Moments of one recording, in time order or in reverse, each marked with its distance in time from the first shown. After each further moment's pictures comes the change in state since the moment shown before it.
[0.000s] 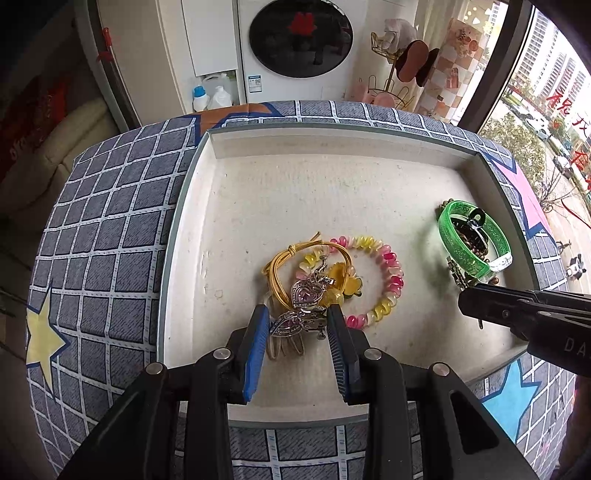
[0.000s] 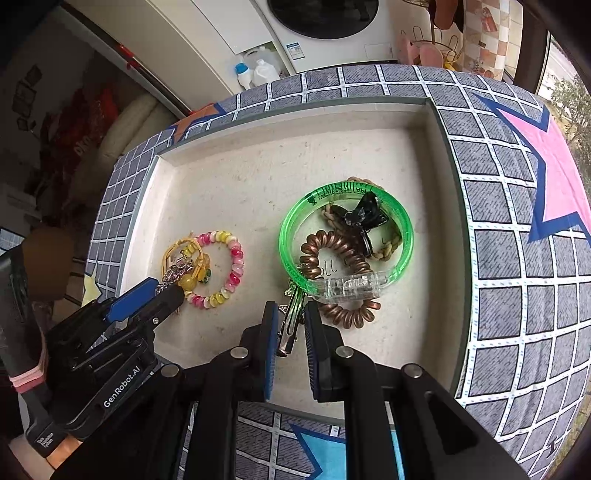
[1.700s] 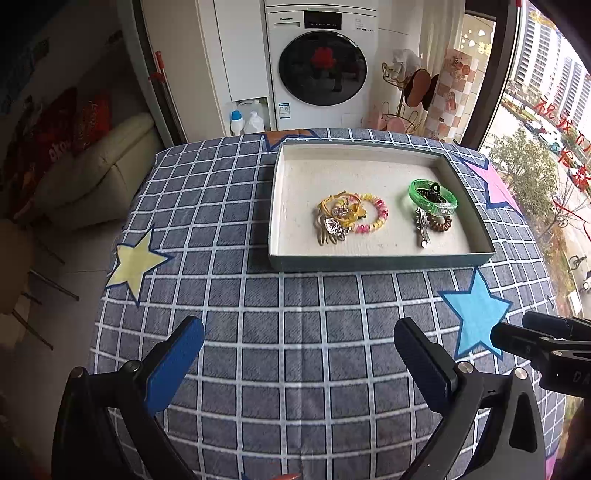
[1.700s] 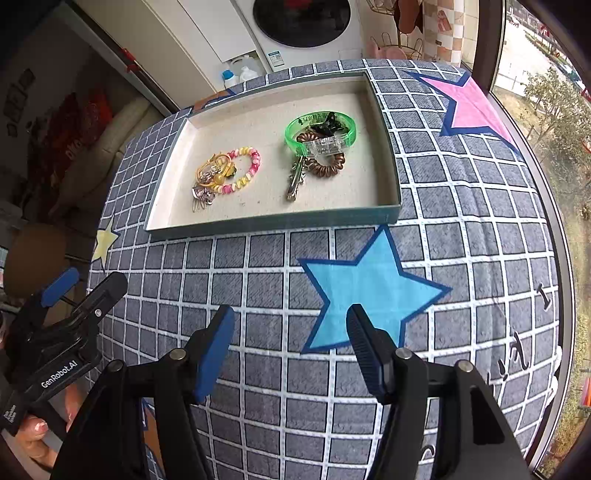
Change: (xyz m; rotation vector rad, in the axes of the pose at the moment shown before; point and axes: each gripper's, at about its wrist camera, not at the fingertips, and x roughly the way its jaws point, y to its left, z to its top) left arm -0.137 0.030 -0.106 -0.028 -0.115 0.086; right arm -0.095 0.028 -0.139 0.042 -0.057 -0.098
